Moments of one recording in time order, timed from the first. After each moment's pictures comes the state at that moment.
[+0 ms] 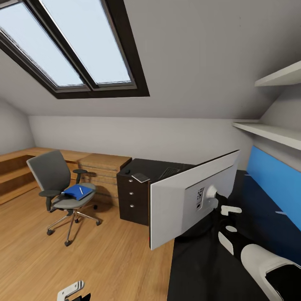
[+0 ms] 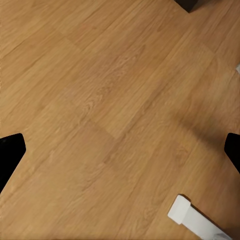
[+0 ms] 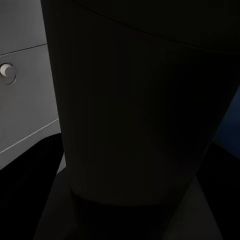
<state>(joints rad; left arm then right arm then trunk) 0.02 0.18 -0.12 -1.06 0.68 0.30 0.19 -0.84 -0.16 0.38 -0.17 -0.44 -0.28 -0.24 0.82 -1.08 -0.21</state>
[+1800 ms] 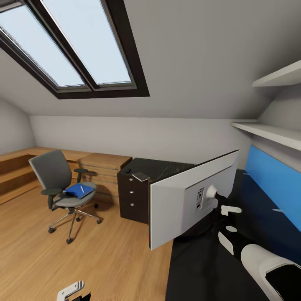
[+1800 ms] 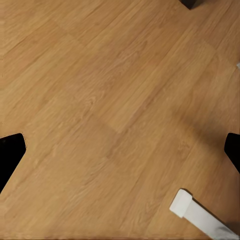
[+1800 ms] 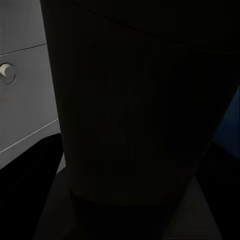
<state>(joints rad) 0.02 0.18 -0.12 -1.06 0.68 0.30 0.19 -0.84 -0.16 0.38 -0.17 -0.44 -0.28 -0.24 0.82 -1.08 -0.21</state>
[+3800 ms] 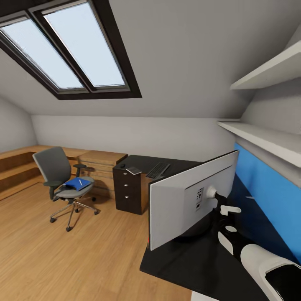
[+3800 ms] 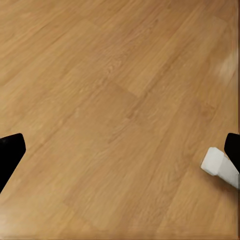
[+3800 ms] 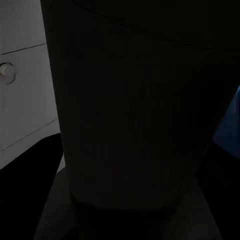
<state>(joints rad) 0.02 0.14 -0.25 -0.51 0.60 -0.34 0.03 -0.84 -0.16 0.38 -0.17 -0.43 -0.28 -0.24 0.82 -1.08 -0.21</state>
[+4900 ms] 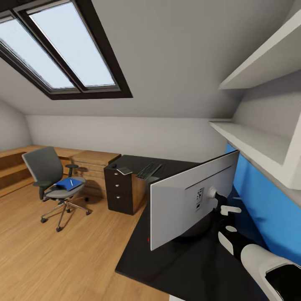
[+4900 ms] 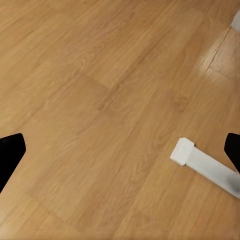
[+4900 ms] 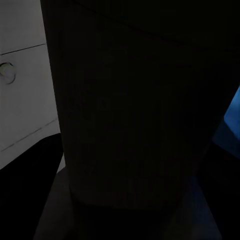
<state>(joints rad) 0.02 0.14 -0.25 -0.51 0.58 -0.34 0.03 -0.84 -0.16 0.38 -0.17 -0.44 -0.28 -0.24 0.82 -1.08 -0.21</state>
